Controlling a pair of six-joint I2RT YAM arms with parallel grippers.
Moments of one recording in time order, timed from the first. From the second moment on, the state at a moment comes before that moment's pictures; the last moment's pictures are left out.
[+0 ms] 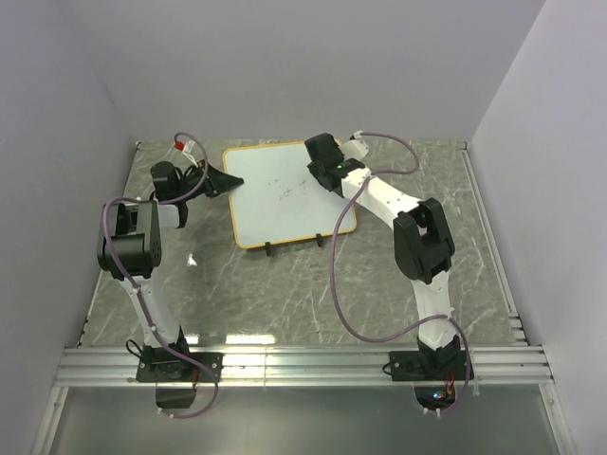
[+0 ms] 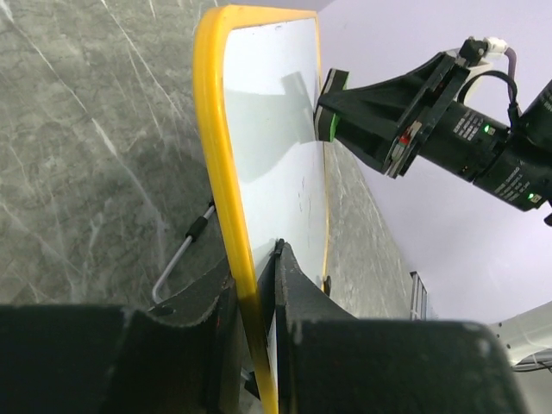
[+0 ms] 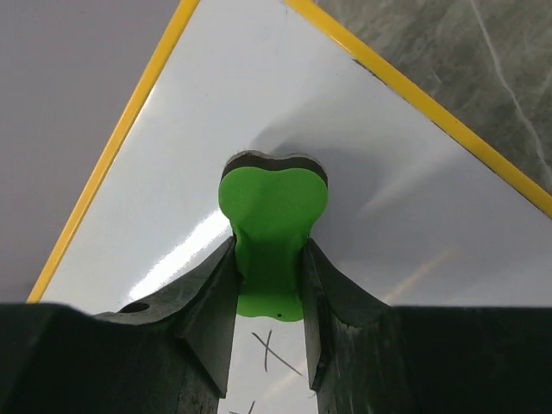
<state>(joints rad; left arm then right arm) 0.10 2.00 1.04 0.86 1.03 -0.80 0.56 2.13 1.79 -0.40 0.52 1.20</state>
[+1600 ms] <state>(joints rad) 0.09 2.00 1.06 0.80 1.04 -0.76 0.63 2.10 1.75 -0.56 0.57 1.29</state>
